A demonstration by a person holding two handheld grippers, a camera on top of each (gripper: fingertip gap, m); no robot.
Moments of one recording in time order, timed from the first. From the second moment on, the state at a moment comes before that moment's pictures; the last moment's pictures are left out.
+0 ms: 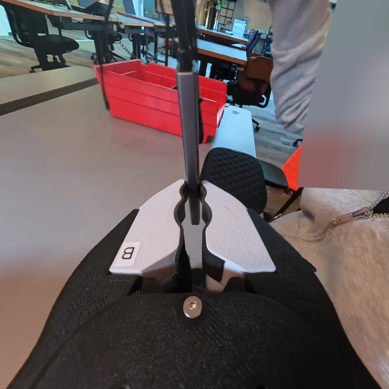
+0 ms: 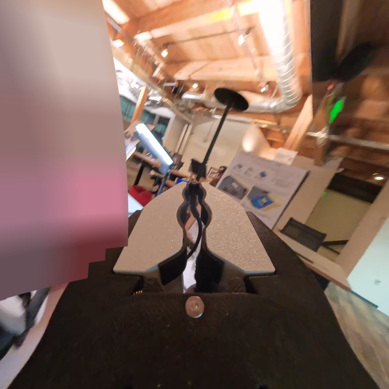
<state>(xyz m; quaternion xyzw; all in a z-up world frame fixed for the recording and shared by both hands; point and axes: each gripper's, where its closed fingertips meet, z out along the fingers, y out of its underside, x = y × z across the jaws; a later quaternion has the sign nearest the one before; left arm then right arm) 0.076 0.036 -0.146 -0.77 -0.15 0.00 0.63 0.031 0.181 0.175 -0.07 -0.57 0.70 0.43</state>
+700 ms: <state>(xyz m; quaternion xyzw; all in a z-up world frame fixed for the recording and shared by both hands) 0.076 0.043 -0.153 -0.78 -0.14 0.01 0.61 0.032 0.338 0.208 -0.12 -0.51 0.68 0.51</state>
